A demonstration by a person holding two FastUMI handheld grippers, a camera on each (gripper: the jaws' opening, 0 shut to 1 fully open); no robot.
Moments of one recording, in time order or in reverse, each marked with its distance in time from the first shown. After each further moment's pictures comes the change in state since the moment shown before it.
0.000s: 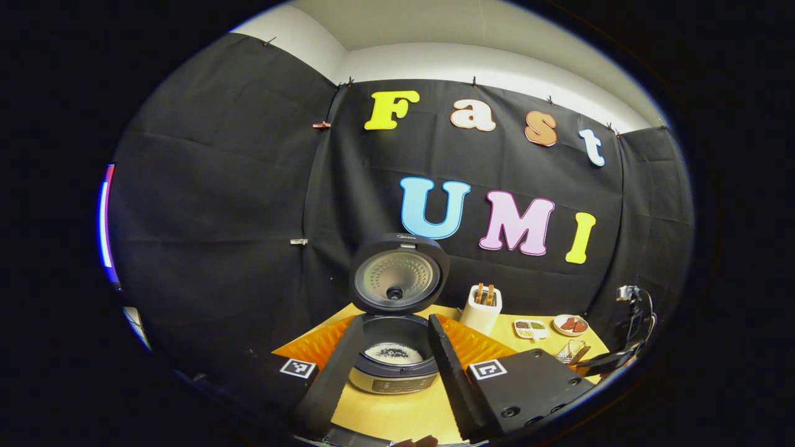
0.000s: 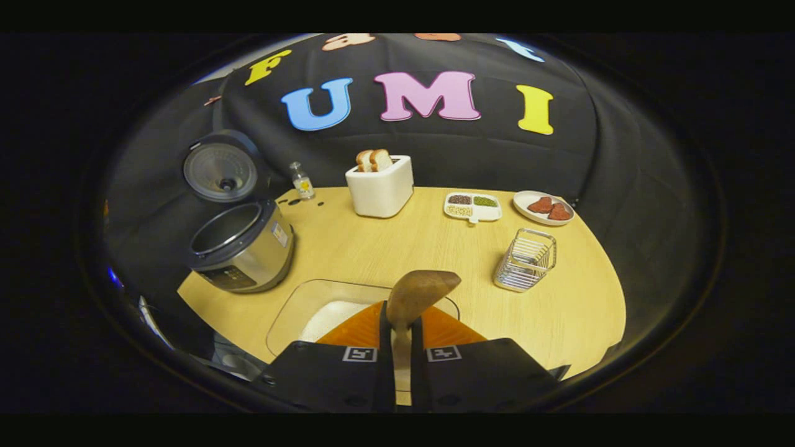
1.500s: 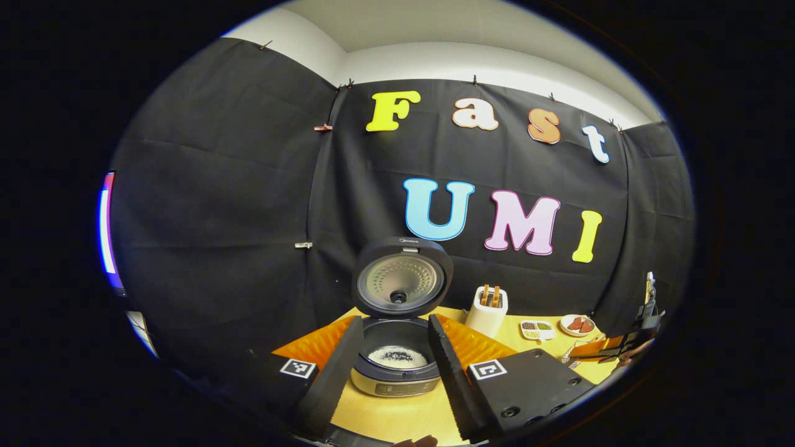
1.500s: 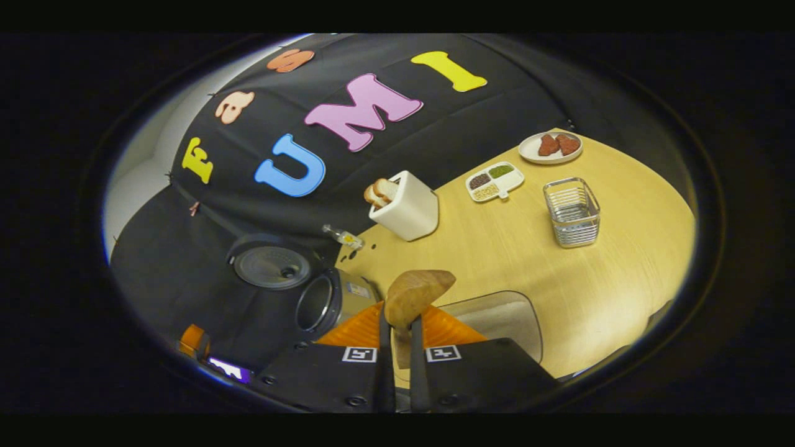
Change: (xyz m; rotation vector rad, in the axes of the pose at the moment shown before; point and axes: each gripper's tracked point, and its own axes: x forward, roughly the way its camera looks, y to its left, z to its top) left arm 0.011 -0.002 0.007 0.025 -0.001 0.040; right arm -0.042 0.035 0.083 0.688 -0.063 0.334
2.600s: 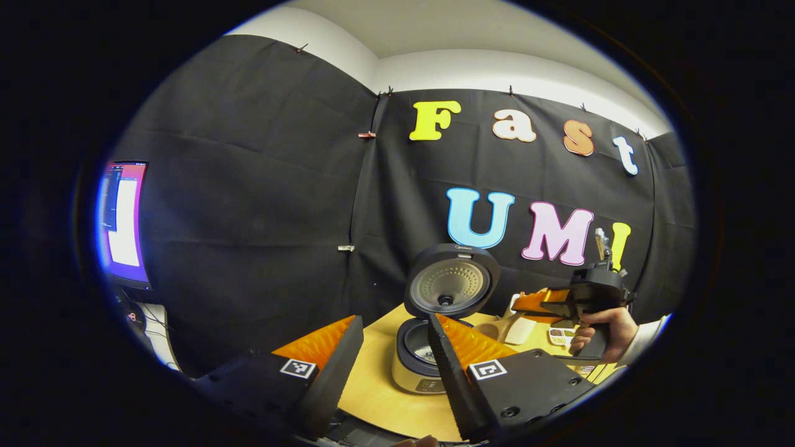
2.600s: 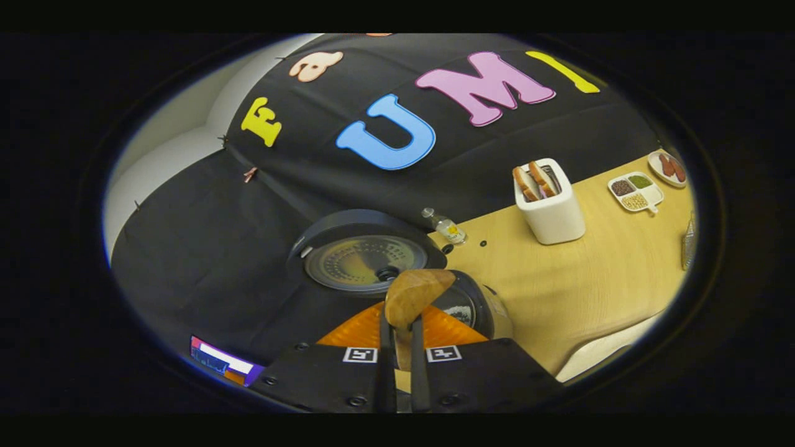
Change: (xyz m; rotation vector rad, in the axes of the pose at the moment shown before) left arm -0.045 0.080 -0.002 -0.050 -0.033 0.157; right arm 0.148 0.220 -0.057 -0.208 0.087 0.224
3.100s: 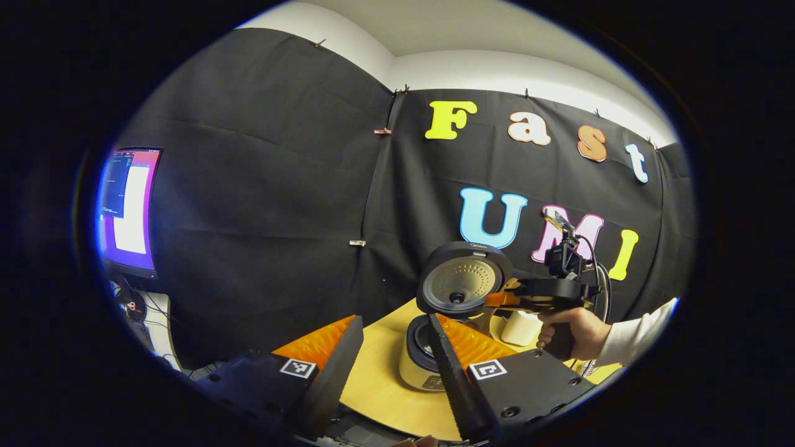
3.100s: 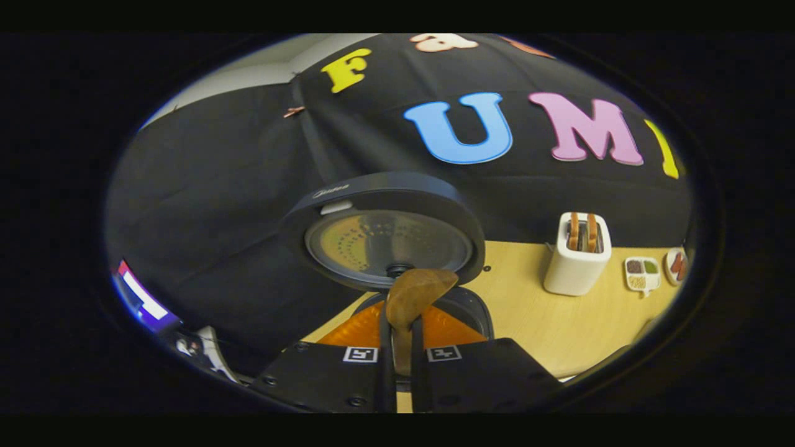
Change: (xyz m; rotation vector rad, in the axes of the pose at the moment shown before) left arm -0.005 0.023 -0.008 -0.044 0.009 0.045; right arm 0.064 0.036 -0.034 -0.540 0.049 -0.050
